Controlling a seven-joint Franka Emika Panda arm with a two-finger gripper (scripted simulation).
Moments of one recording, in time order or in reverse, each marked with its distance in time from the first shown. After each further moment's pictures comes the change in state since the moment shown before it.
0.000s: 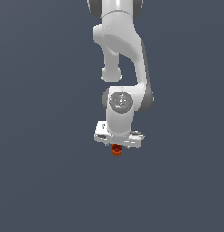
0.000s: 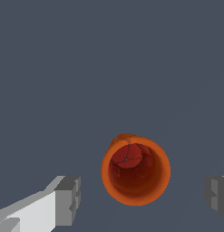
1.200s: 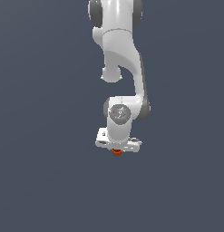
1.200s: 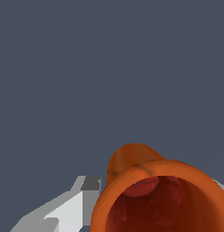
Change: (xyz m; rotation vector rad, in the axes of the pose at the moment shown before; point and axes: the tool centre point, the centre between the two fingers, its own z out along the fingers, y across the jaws) arm 0.001 0.000 0.050 0.000 0.001 0.003
